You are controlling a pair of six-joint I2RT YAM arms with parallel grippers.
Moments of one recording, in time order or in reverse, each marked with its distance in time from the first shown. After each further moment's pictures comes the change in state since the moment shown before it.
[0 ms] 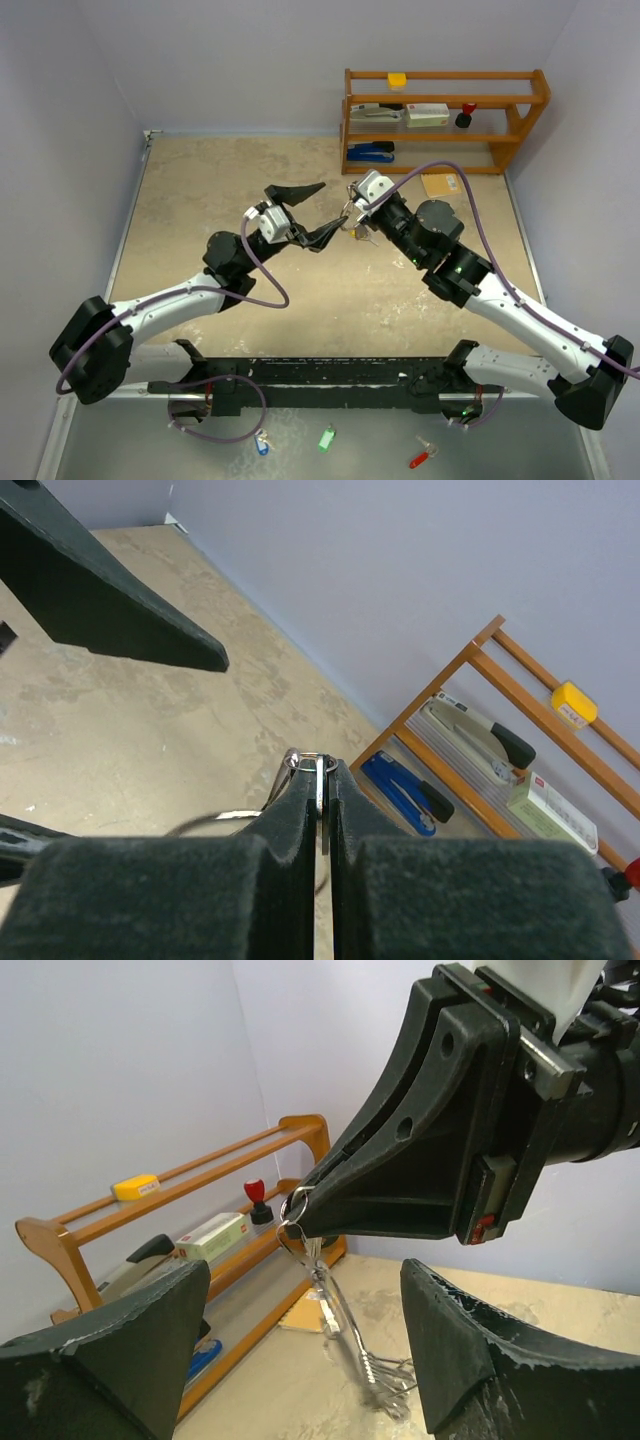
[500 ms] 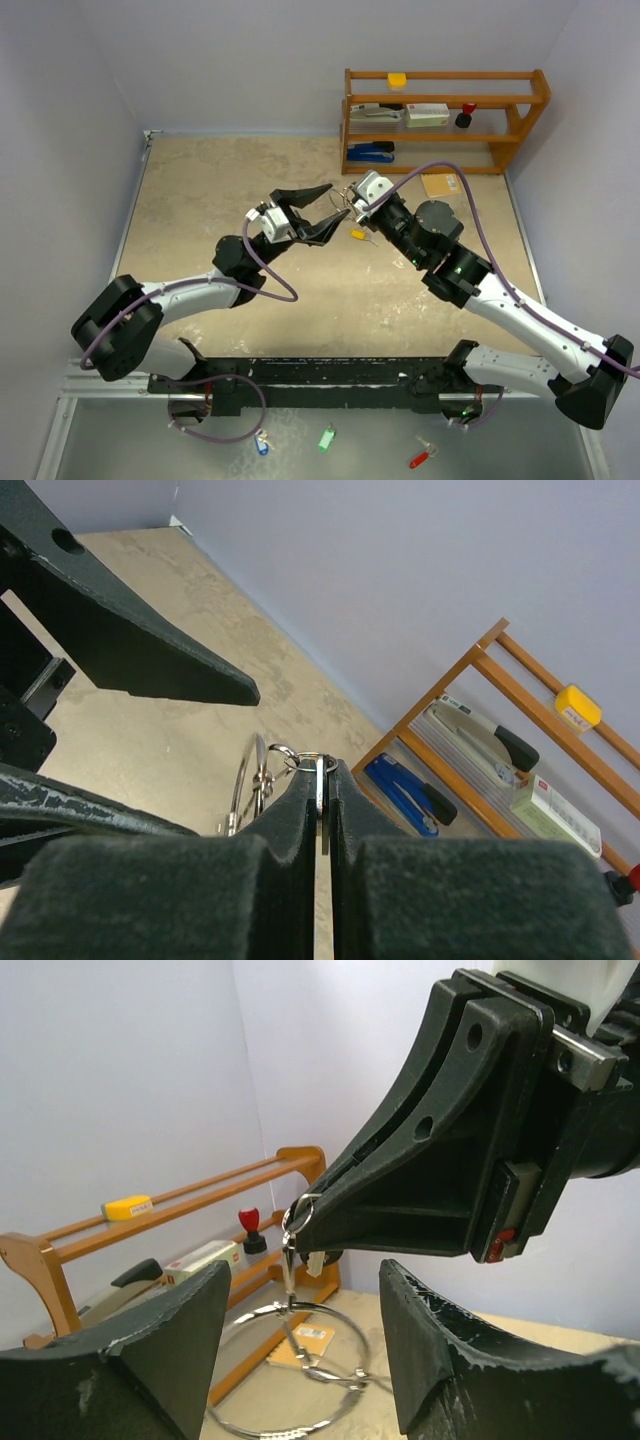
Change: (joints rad) left arm 0.000 0.167 -0.011 0.270 -0.007 -0.074; right arm 0.008 0.000 0.000 0.000 -0.001 0.001
